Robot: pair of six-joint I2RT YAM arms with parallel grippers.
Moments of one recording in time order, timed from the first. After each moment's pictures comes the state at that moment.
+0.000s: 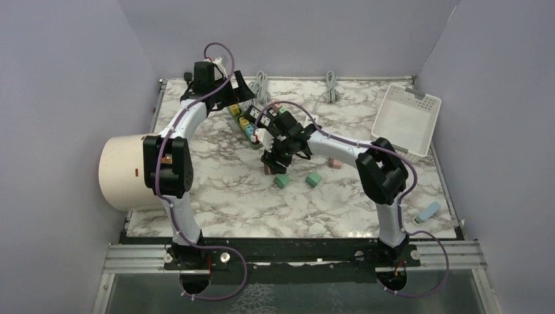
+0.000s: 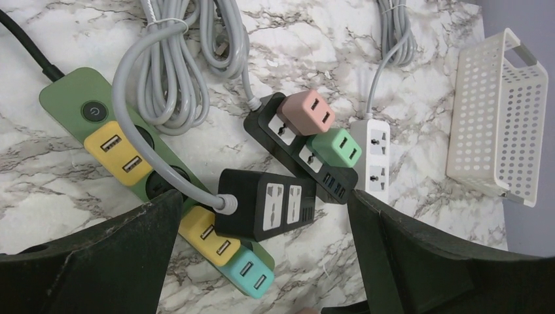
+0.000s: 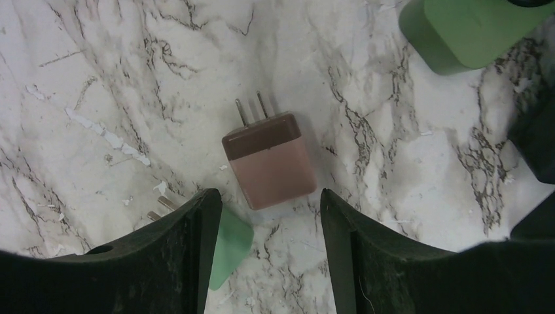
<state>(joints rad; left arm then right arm) -0.09 1.91 1.58 -0.23 0.46 -0.40 0.76 2.01 1.49 -0.46 -0.37 -0.50</state>
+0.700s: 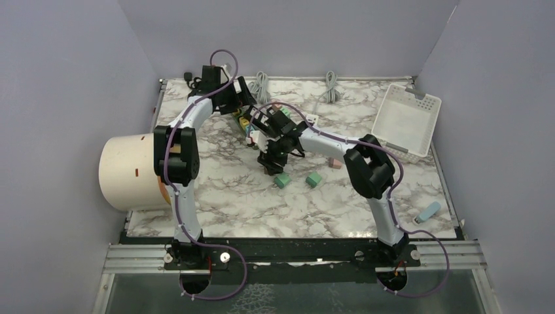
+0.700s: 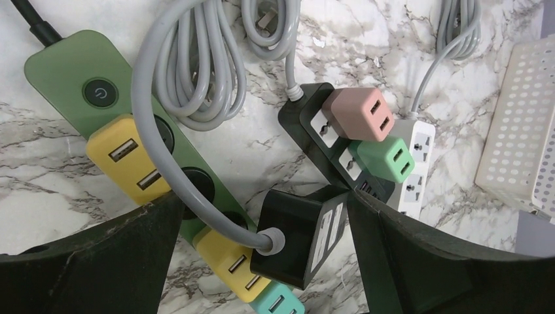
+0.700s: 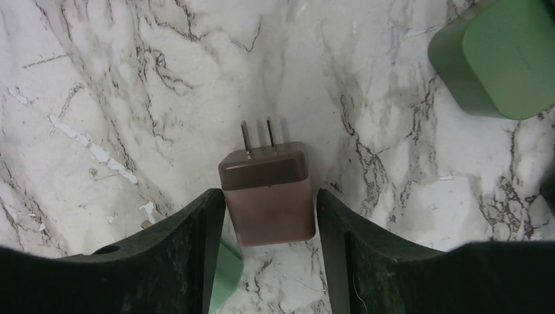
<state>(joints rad) -0.09 2.09 1.71 -0.32 0.43 -0.42 0.76 2.17 1.65 -0.56 -0.44 -0.58</state>
